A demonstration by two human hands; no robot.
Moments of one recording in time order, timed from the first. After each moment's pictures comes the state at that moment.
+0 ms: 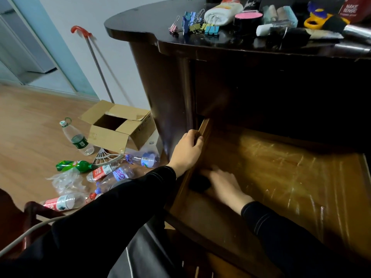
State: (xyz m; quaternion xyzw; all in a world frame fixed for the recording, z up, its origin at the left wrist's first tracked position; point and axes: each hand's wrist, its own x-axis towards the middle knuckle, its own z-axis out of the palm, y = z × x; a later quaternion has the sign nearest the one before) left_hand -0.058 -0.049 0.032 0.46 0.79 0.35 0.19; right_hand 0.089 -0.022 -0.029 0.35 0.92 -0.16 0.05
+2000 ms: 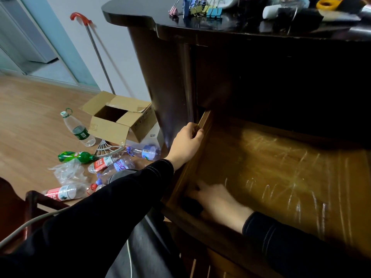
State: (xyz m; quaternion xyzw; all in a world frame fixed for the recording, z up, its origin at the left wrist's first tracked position) left_hand -0.064 -0.044 0.023 0.45 0.79 0.37 0.19; right_hand 0.107 -0.070 -0.027 0.16 0.97 -0.16 0.08
